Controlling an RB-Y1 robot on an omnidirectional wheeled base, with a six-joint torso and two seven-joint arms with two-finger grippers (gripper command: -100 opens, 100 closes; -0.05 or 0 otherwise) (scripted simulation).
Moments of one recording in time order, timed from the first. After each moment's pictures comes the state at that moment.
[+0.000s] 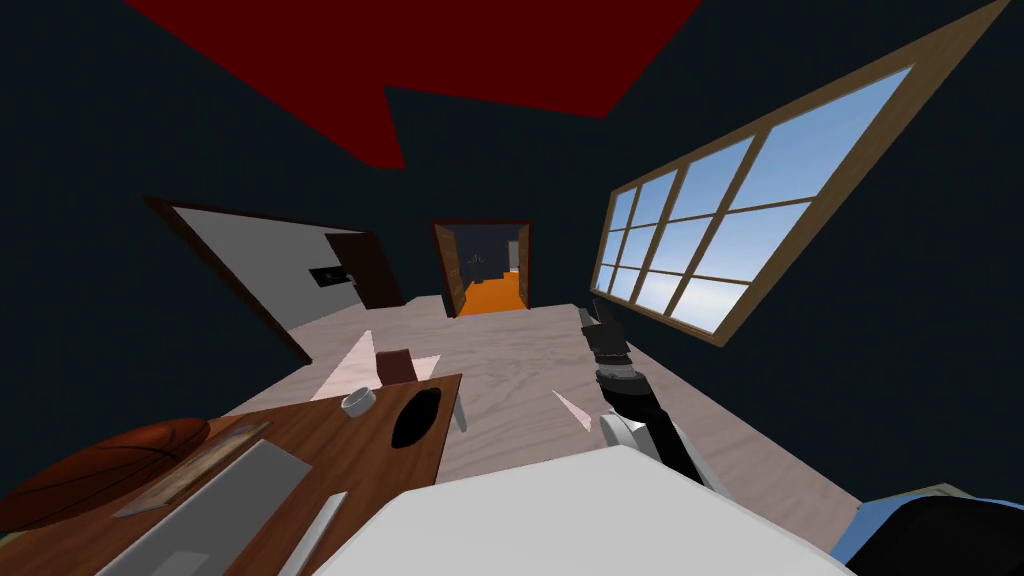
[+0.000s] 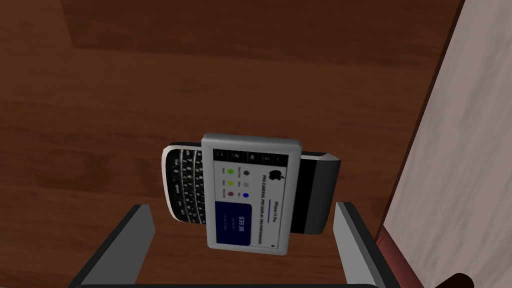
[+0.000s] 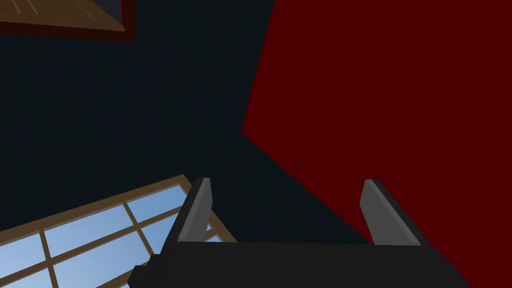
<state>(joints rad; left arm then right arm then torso) 0.36 0.57 -0.04 -0.62 1.32 0.51 -0.99 0.51 -0.04 0.05 -2.38 0.06 -0.45 0.05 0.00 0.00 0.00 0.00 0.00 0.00</state>
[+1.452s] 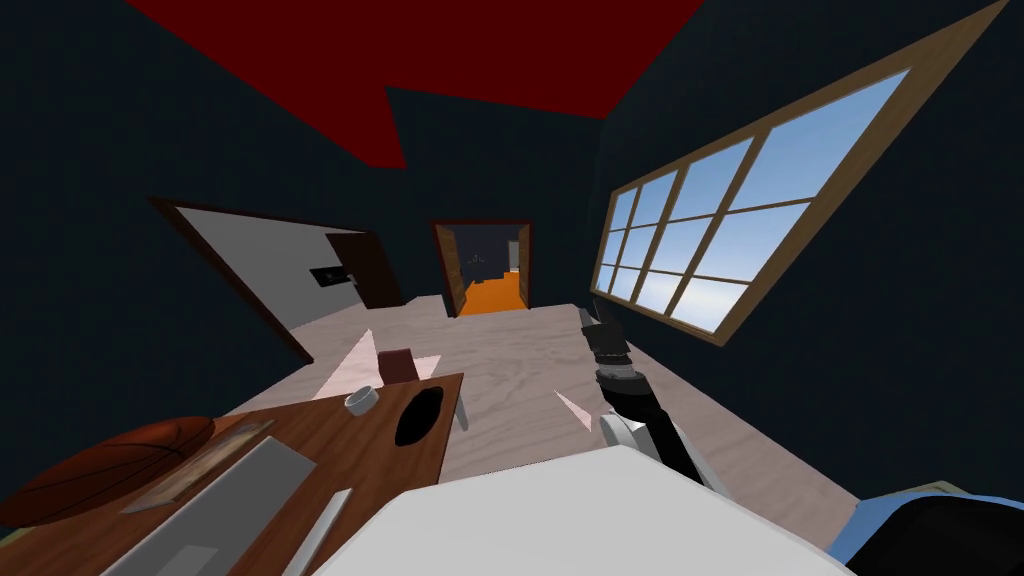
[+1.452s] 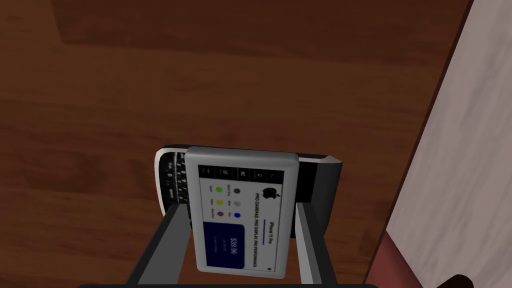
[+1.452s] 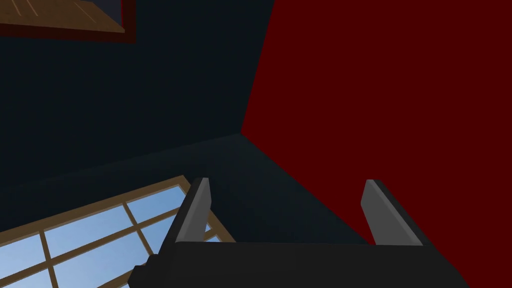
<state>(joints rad) 0.35 0.55 -0.05 -0.61 1.28 0.49 -0.95 0.51 -0.04 0.05 -2.38 0.06 -0.45 0.05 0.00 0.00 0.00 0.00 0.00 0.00</state>
